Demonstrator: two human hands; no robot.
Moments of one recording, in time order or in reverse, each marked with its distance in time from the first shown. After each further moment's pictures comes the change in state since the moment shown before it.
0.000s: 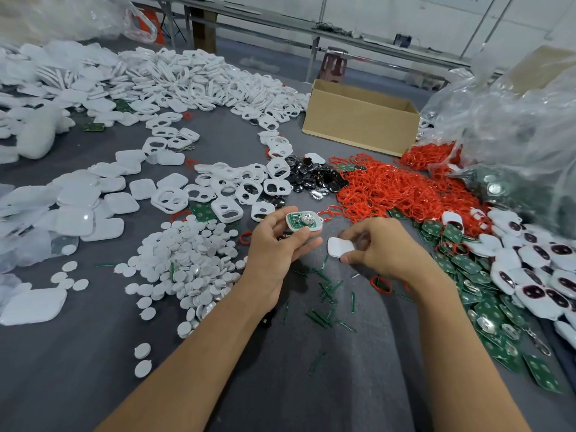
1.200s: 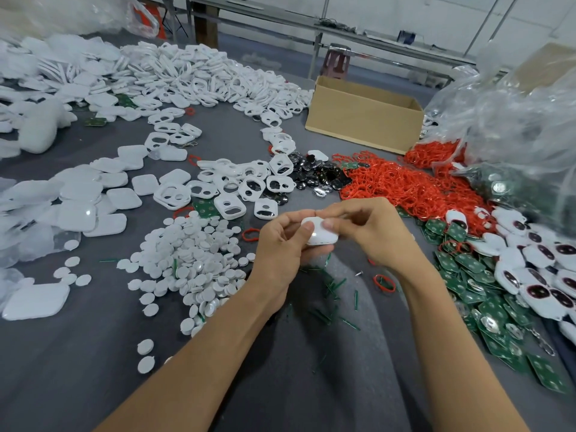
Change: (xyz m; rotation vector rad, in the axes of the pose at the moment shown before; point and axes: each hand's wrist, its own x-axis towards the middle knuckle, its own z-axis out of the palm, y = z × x) left_hand -0.007 -0.001 0.004 0.138 -0.007 0.020; right_hand 0.001 -0.032 0.002 0.559 0.171 -0.211
